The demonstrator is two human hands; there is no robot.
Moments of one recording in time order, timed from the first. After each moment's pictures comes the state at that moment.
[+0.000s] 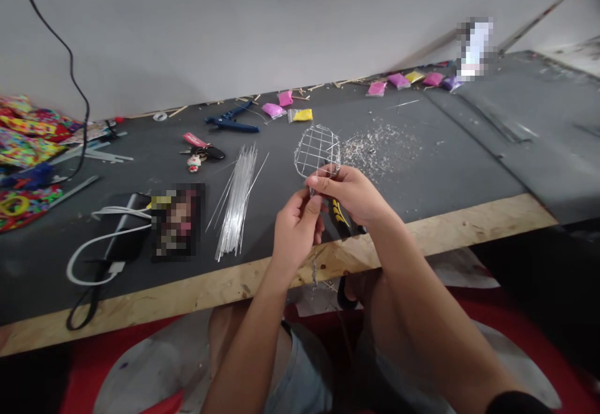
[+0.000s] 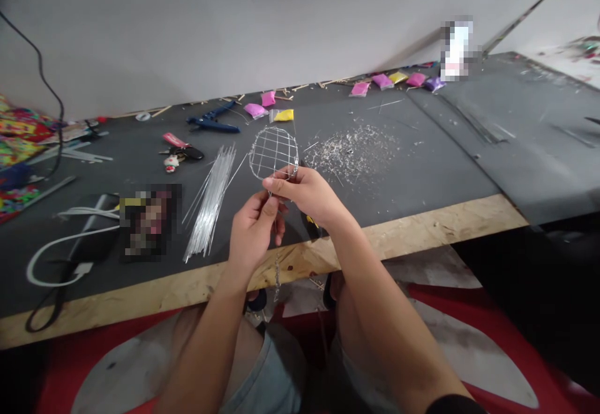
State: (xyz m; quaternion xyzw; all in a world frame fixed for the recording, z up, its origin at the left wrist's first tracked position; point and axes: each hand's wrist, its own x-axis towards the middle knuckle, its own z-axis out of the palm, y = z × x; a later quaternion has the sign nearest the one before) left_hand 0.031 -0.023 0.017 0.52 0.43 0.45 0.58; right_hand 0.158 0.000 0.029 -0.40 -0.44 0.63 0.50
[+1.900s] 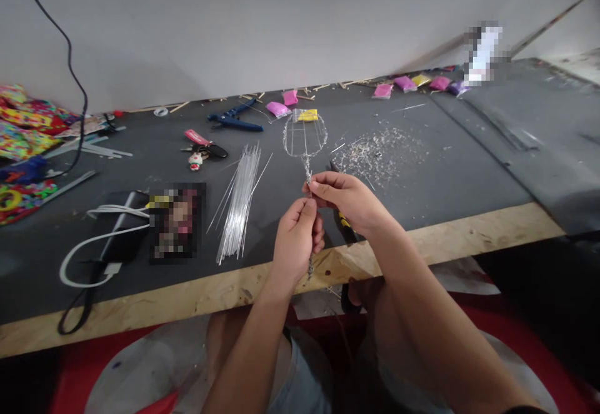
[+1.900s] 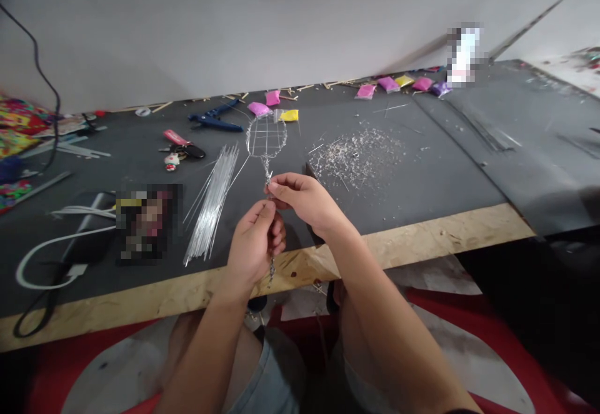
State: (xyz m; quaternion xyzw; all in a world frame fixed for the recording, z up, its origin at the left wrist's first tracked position) left_hand 0.026 -0.023 0.014 0.38 0.41 0.44 0.71; right_hand 0.145 0.007 0.021 -0.44 -0.42 0.63 0.49
